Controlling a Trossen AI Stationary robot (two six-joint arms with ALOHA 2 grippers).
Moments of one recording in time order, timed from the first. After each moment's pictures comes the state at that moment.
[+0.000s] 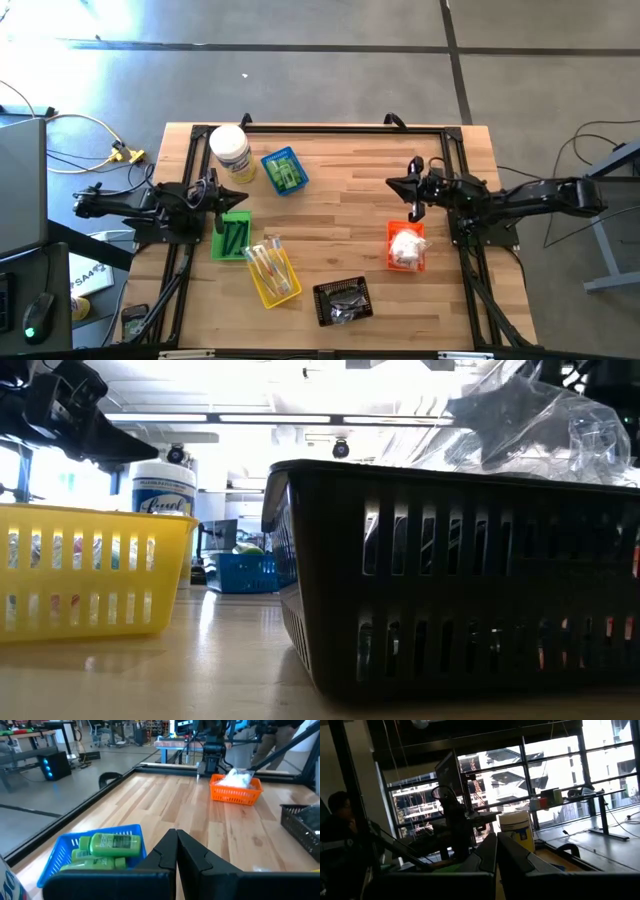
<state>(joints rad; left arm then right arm) -0.10 0.02 0.18 -0.25 -0.38 -0.05 -0.16 0.88 0.09 1.11 0.00 0.21</state>
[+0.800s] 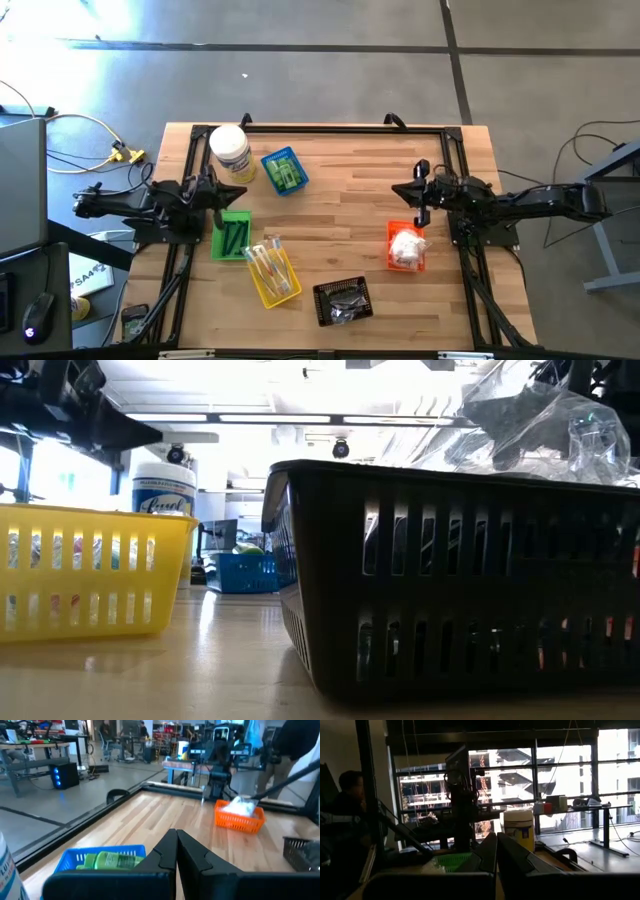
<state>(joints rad) -0.10 0.02 0.18 -0.15 -0.43 -0.08 -0.16 0.74 0.01 1.03 -0.05 0.08</state>
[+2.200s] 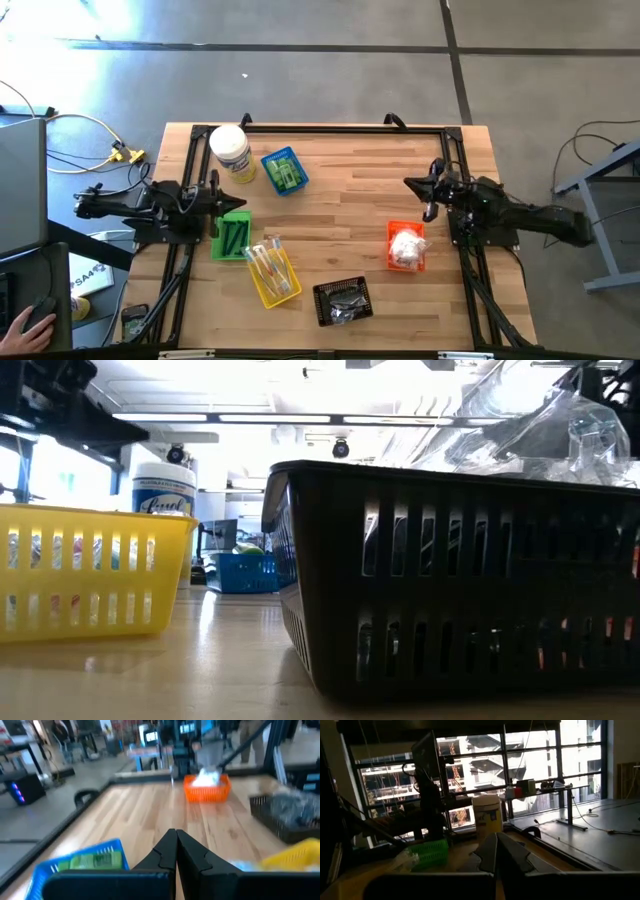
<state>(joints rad) -0.11 0.01 0.21 -0.27 -0.23 0.07 -0.23 0.16 0.01 0.35 0.05 0.13</state>
